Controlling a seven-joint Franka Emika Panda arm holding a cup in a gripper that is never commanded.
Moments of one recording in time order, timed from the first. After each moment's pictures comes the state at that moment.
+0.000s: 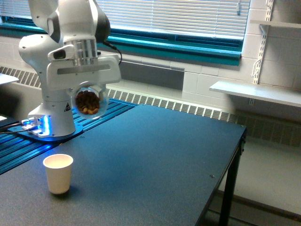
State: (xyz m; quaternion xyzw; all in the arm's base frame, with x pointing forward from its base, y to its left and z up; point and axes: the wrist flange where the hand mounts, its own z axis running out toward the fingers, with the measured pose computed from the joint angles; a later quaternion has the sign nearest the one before) arm 0.299 -0.213 0.349 -0.70 0.70 -0.11 0.05
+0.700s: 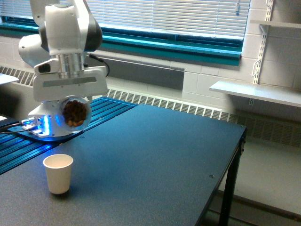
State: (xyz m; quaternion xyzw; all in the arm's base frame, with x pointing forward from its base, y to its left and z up) arm 0.268 -0.234 0.315 -0.66 0.74 -0.08 0.05
